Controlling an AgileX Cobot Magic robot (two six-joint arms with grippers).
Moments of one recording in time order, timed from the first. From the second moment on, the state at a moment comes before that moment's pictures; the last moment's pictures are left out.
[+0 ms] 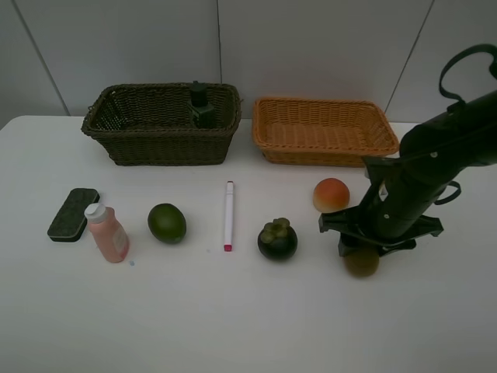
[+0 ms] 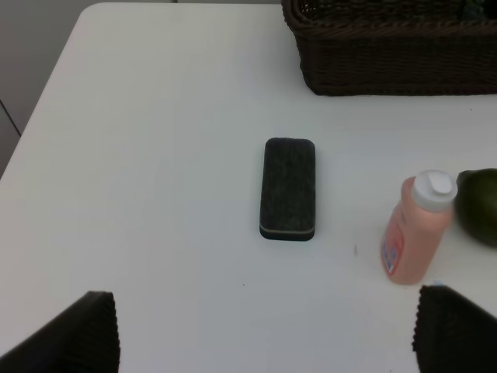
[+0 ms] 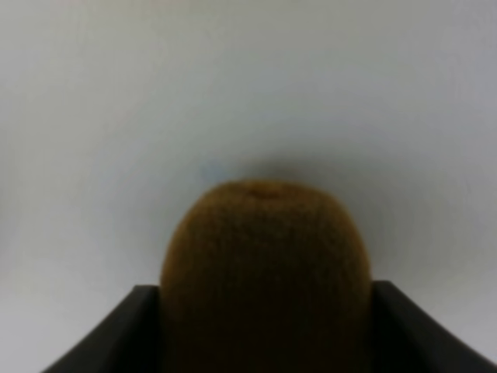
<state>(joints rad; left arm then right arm) 0.06 -0.01 -0.50 0.03 1.05 0.02 0.44 1.73 -0.74 -0.16 0.54 0.61</state>
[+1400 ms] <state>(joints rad) 0.06 -0.01 -0.50 0.03 1.05 0.02 0.44 1.60 -0.90 -0.26 0.67 0.61</state>
